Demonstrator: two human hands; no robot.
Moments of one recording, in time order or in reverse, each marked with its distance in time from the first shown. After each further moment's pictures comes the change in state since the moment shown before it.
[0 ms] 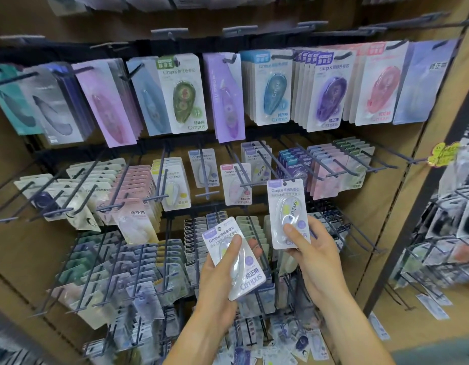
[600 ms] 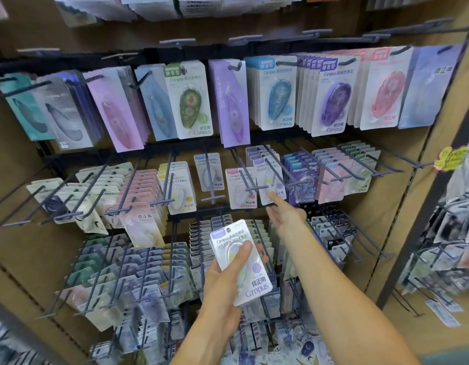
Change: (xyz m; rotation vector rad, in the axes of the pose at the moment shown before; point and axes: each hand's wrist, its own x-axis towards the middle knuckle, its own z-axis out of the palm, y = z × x) left_hand -0.003 0.002 -0.001 0.049 -0.014 0.006; right_hand 0.125 0.018 0.062 0.294 0.332 0.374
